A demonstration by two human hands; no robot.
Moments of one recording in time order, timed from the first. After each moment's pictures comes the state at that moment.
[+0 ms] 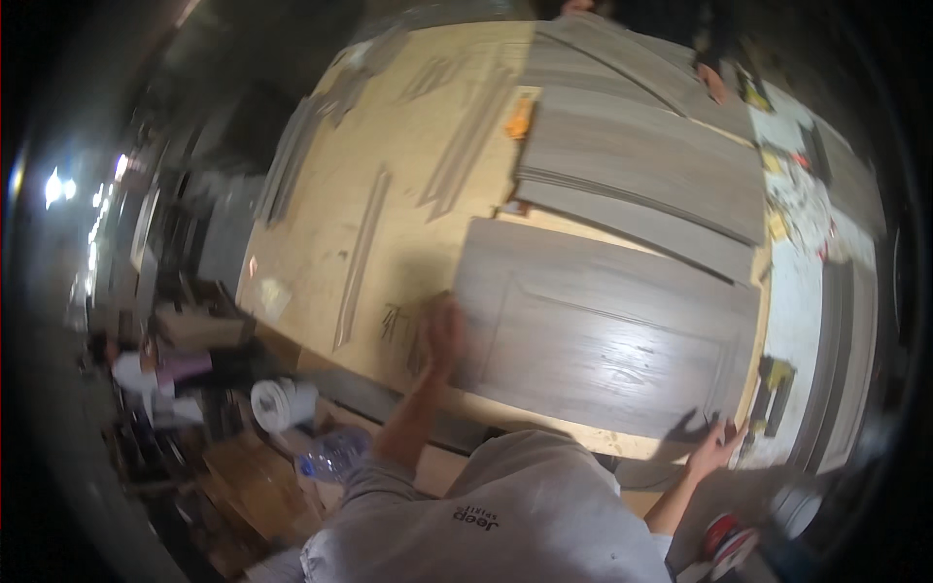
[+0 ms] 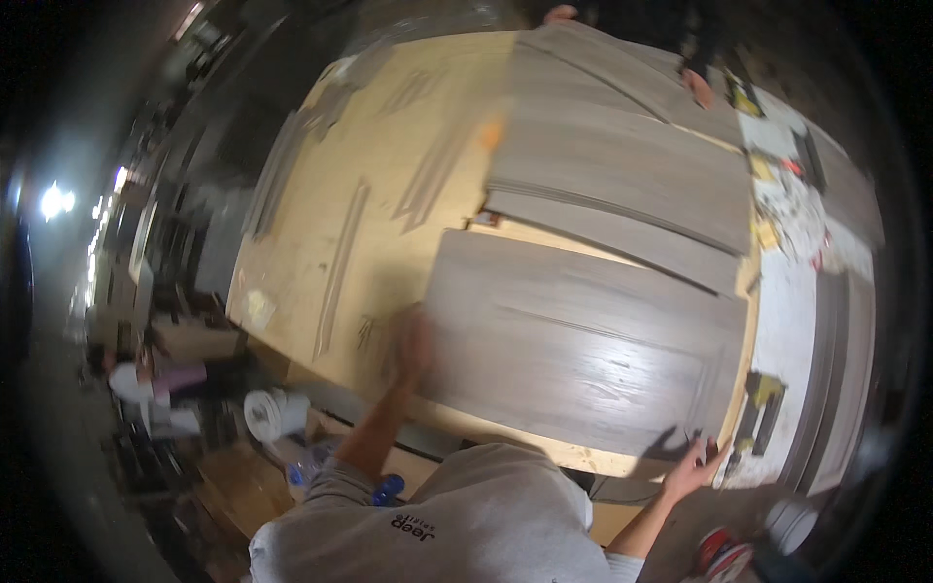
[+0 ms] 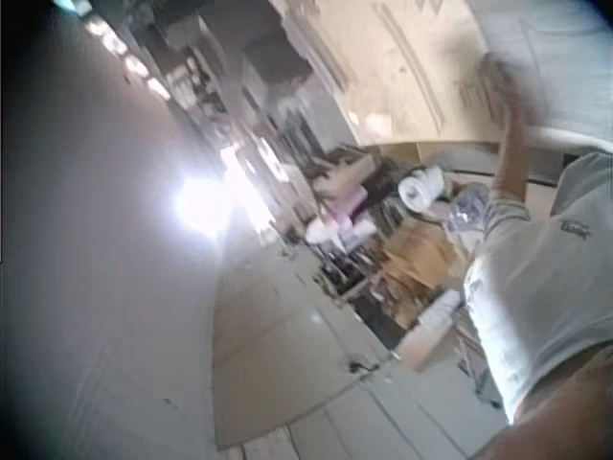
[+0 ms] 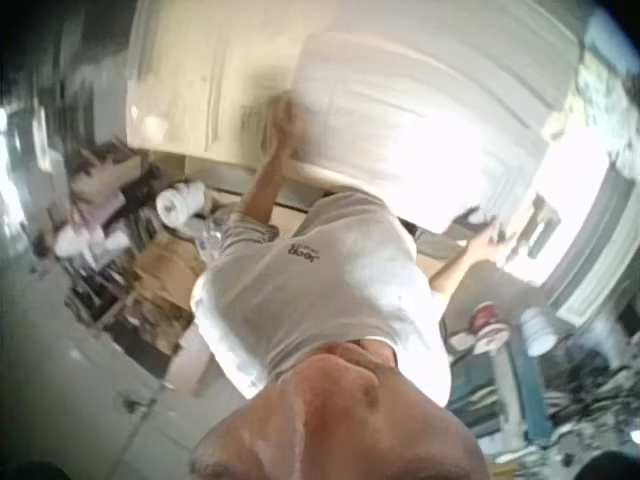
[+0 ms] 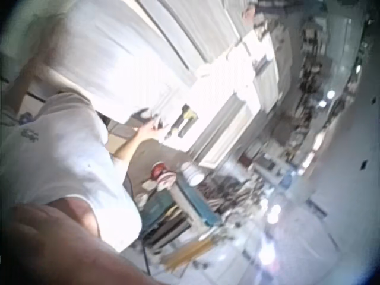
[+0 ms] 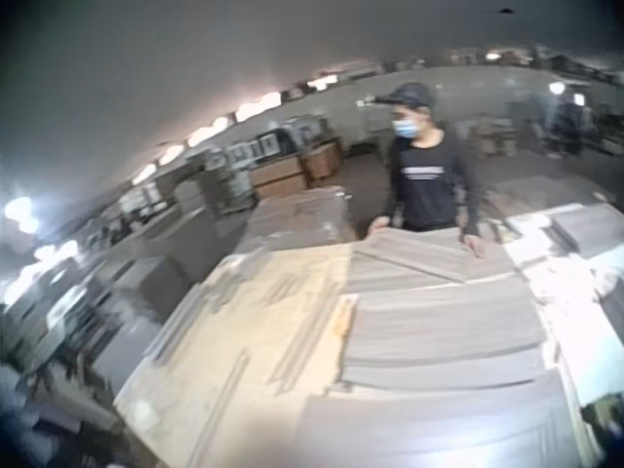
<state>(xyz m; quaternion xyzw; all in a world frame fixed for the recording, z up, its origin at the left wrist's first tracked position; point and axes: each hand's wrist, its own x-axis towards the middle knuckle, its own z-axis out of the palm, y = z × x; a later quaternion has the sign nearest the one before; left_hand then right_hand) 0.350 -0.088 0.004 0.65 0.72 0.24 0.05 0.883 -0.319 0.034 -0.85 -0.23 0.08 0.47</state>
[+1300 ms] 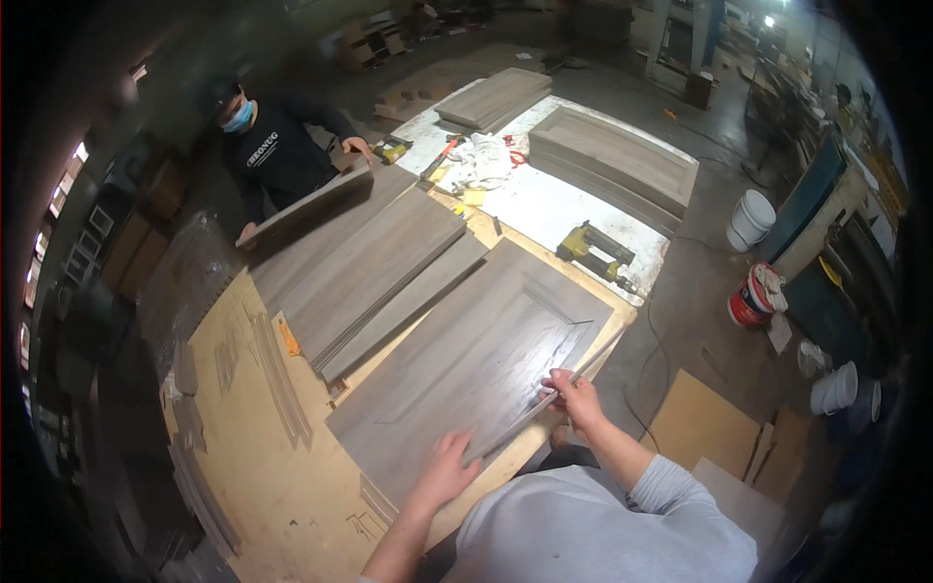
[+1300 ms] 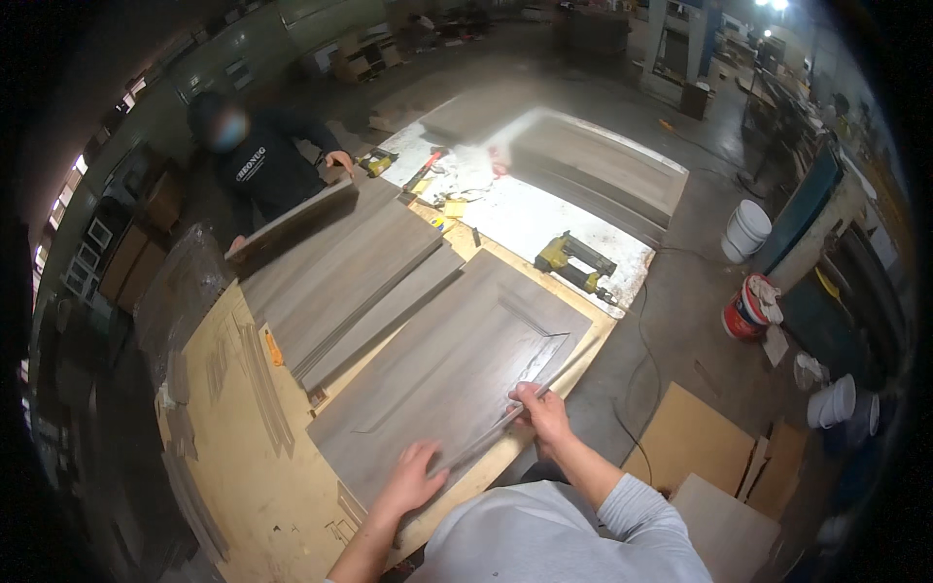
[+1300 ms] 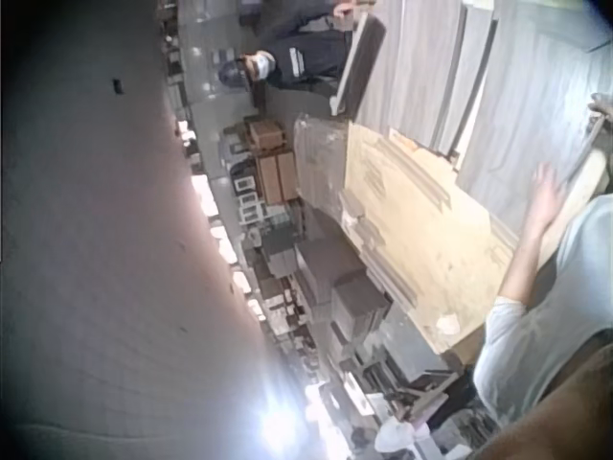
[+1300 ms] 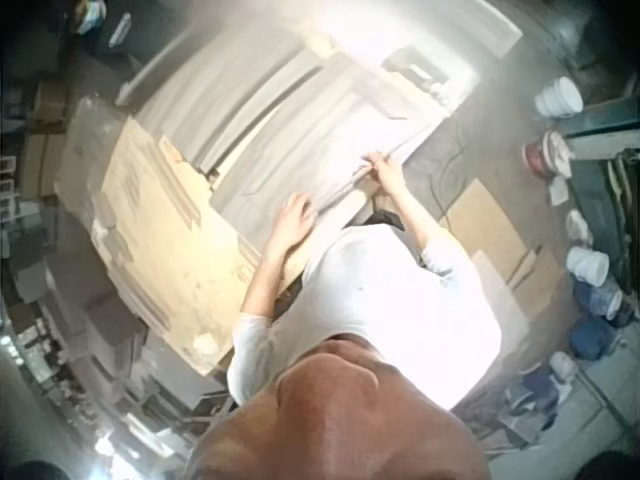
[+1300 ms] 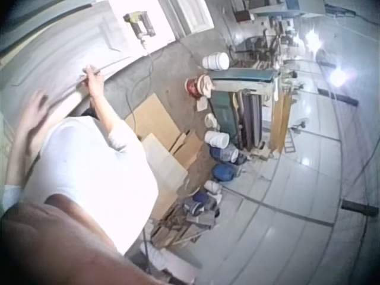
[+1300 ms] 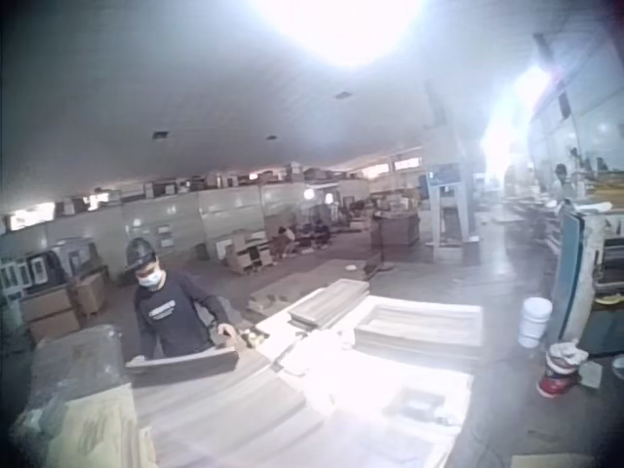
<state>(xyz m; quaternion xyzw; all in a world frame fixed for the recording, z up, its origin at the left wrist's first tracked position) 0.448 -0.140 0.157 0.87 0.20 -0.05 0.45 0.685 -0.319 0.133 -0.60 0.02 0.41 0.69</state>
